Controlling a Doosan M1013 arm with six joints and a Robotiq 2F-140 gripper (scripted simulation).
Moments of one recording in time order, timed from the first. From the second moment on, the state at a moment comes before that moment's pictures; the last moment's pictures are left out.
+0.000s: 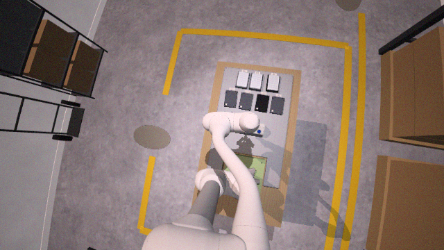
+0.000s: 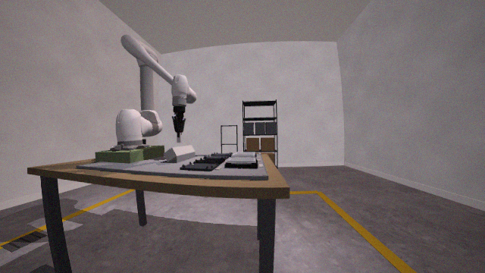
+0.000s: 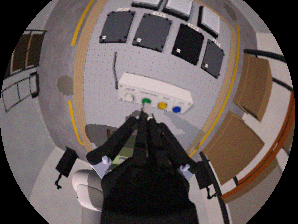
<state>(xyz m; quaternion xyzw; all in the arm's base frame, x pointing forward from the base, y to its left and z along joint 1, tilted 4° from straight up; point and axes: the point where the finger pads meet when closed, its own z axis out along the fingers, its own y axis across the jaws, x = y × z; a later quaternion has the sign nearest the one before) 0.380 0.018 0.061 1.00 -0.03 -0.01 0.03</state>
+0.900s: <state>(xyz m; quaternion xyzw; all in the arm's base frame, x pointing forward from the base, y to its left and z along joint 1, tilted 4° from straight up) 0.380 0.018 0.058 1.00 -0.03 -0.01 0.03</state>
